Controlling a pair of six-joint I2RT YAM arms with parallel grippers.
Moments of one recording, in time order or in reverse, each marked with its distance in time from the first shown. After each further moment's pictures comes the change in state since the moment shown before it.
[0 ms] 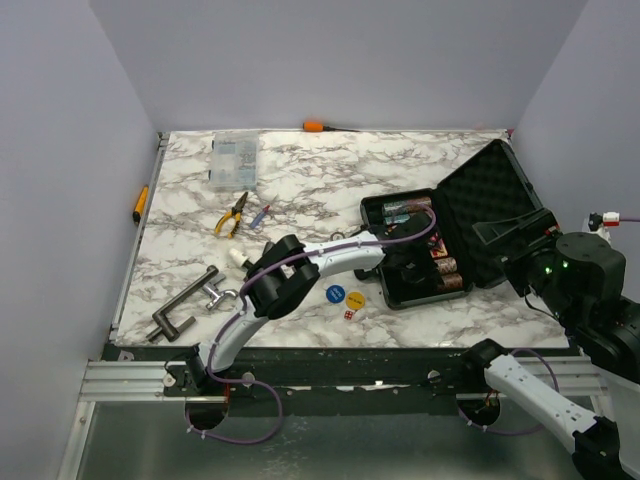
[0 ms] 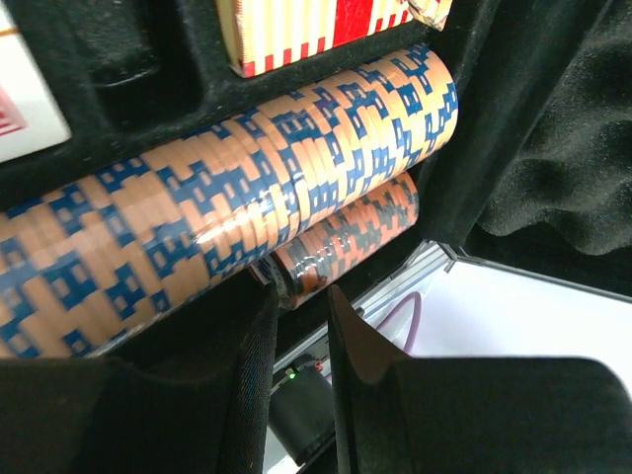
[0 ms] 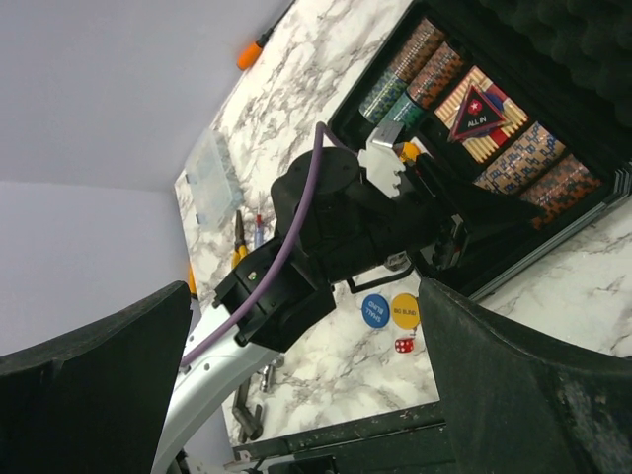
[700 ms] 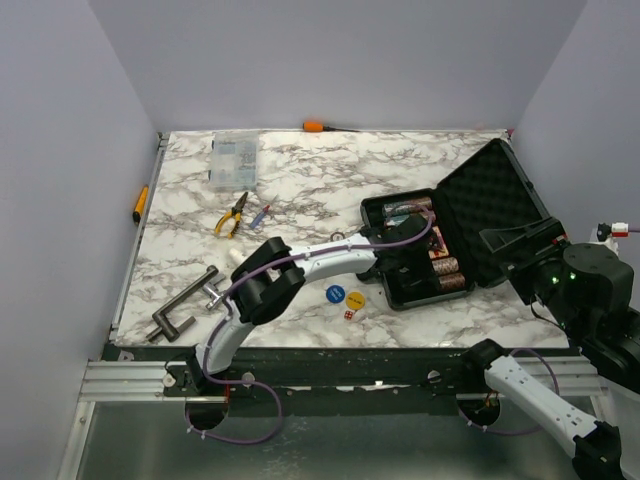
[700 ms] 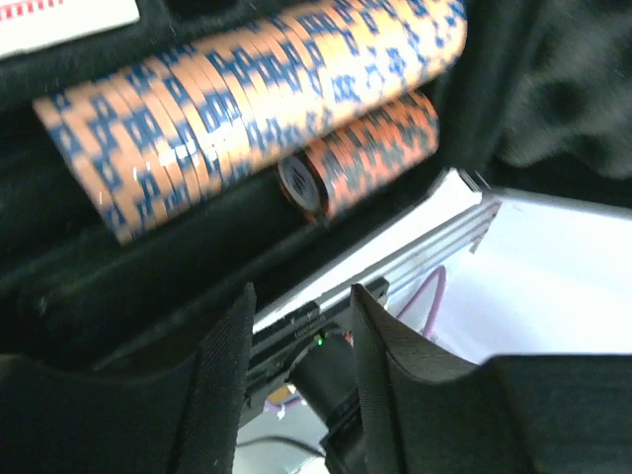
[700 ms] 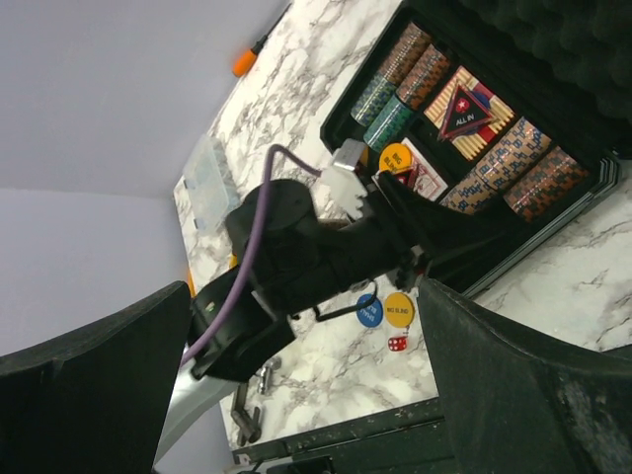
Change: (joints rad) left arm -0.024 -0.080 -0.084 -0.010 -0.046 0.055; right arm 0.000 -0.047 -0.007 -0.045 0.015 0.015
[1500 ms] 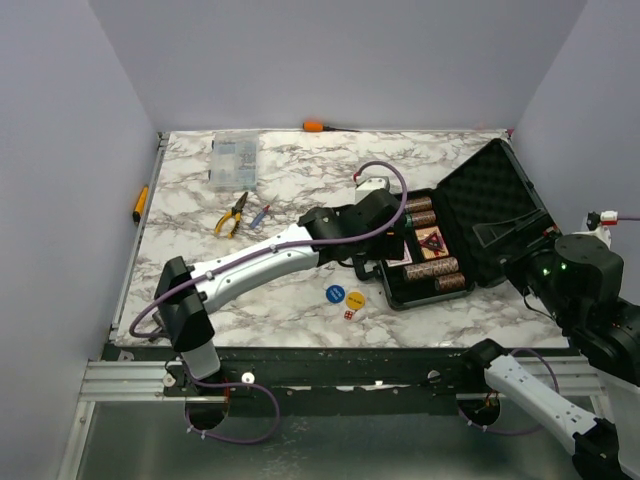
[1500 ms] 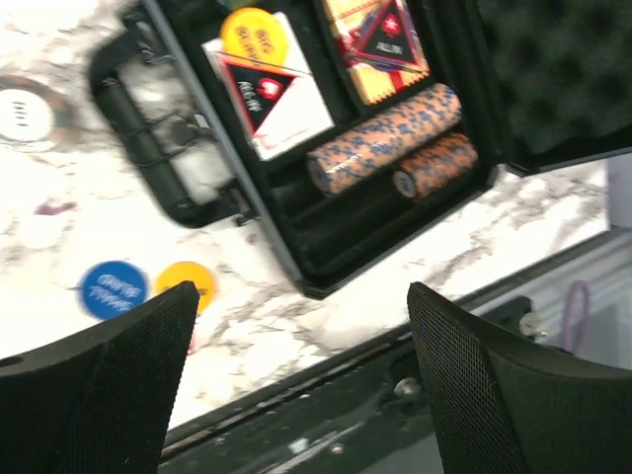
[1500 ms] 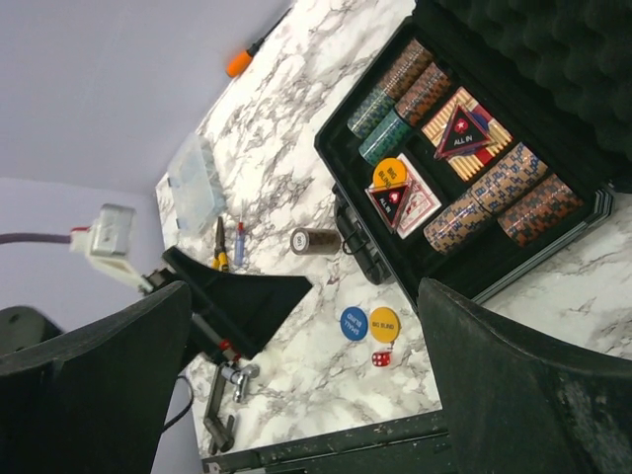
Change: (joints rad) left arm -0.003 -0.488 -0.100 -0.332 -0.457 0.491; right arm 0.000 0.026 -0.023 0.061 0.008 -0.091
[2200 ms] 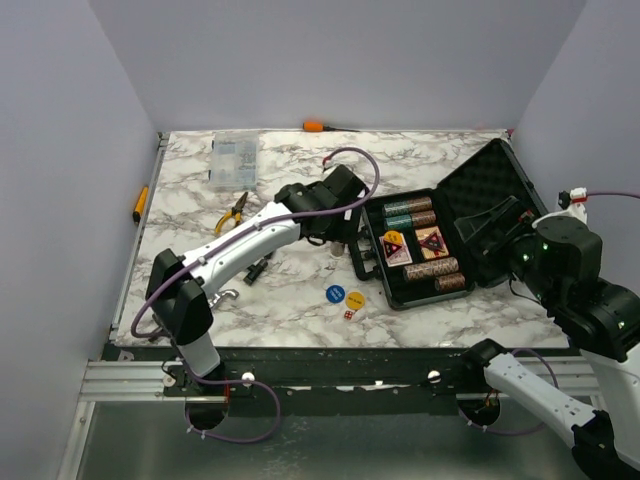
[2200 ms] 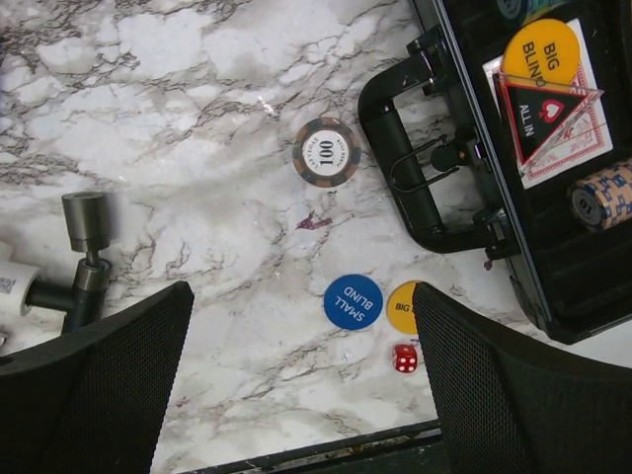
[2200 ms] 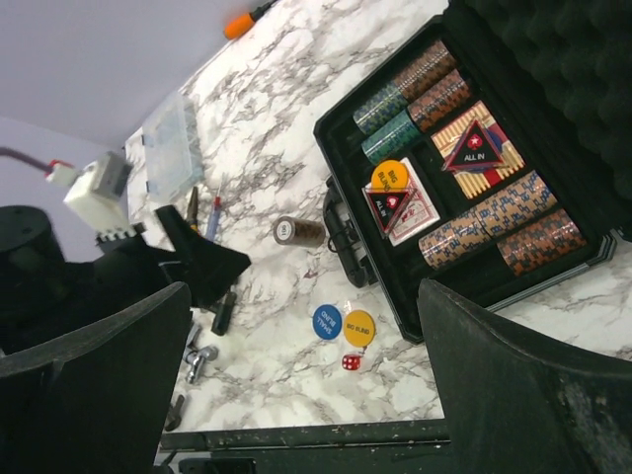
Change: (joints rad) left arm 0.227 -0.051 -0.047 -0.191 -0.086 0.314; right arm 0.000 0.074 -0.024 0.097 -0.064 -0.167
